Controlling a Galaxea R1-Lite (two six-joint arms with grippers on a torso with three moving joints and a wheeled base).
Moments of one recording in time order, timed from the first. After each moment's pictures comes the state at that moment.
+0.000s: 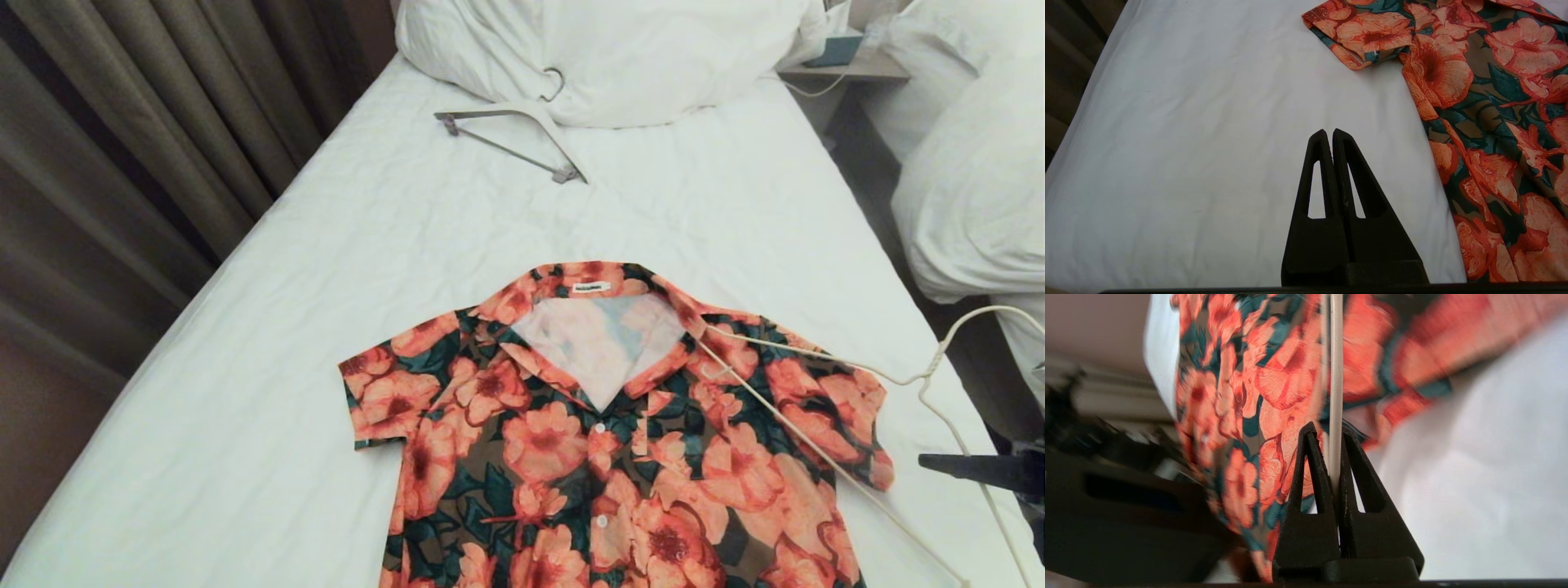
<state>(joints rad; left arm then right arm) 0.01 0.00 -0.01 0.04 -0.04 0.09 -0.56 1.75 -0.83 0.48 1.25 -0.82</state>
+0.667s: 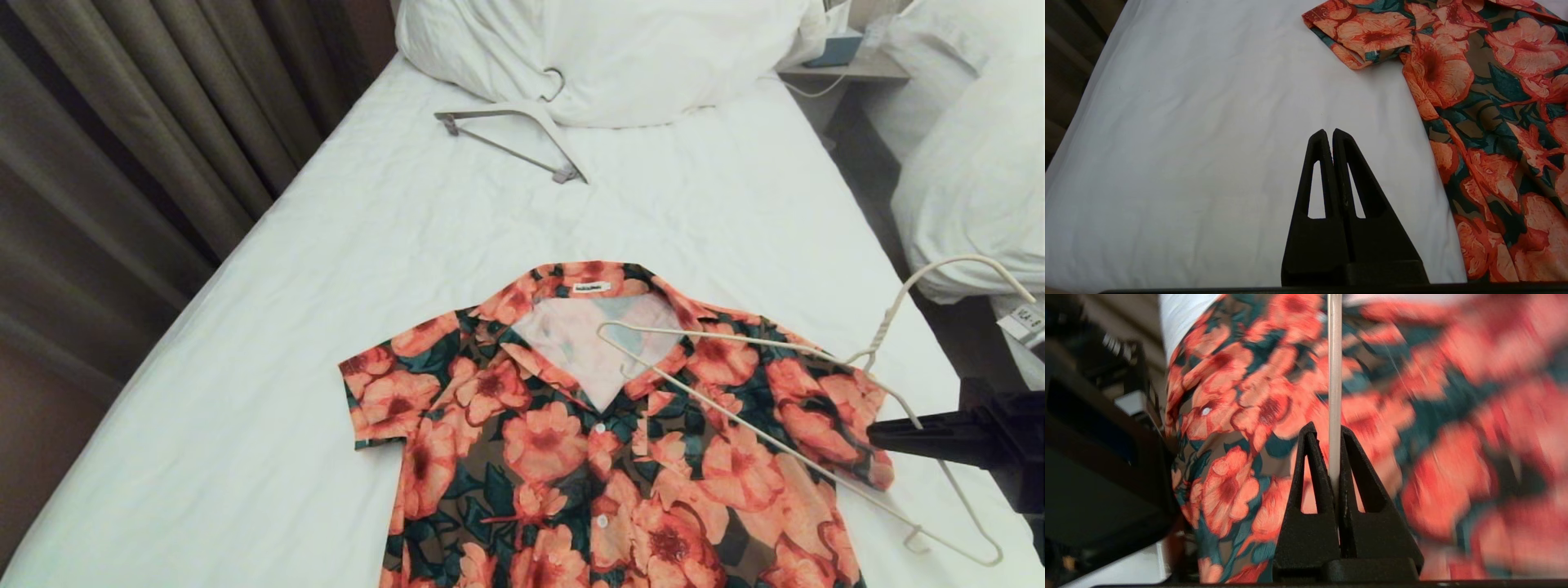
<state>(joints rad) 0.01 0.00 -0.01 0.04 -0.04 0.09 -0.27 1.60 -0.89 0.42 1.25 -1.03</state>
